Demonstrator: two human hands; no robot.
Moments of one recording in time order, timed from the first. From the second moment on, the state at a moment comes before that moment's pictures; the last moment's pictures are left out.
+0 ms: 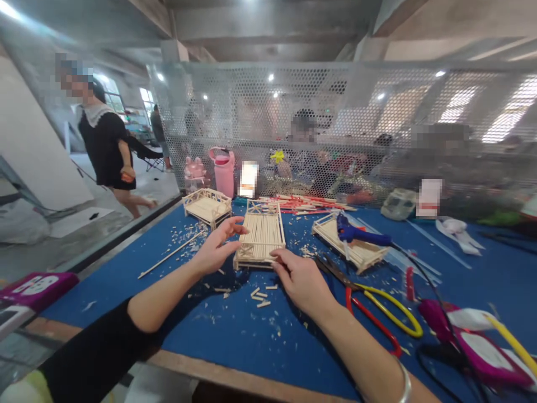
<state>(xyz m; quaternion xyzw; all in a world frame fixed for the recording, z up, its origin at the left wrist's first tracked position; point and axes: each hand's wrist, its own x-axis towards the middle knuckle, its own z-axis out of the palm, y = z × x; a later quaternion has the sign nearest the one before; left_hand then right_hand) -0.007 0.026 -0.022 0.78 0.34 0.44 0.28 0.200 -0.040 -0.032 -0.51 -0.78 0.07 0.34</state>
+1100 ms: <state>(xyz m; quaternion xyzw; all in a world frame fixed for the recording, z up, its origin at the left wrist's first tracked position) 0.017 -0.027 -0.013 0.84 0.40 0.34 0.14 0.200 -0.028 -0.022 -0.53 -0.80 0.09 0.28</state>
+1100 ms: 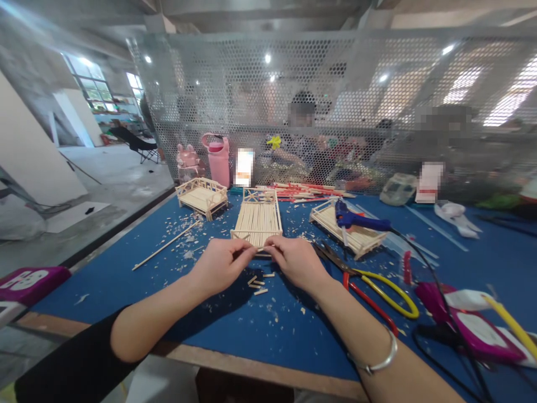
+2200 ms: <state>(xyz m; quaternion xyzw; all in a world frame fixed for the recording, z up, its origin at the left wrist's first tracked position) 0.009 0.015 -0.029 0.73 0.39 0.39 0.40 0.175 -0.023 -0.044 -0.55 -0.56 0.37 0.49</state>
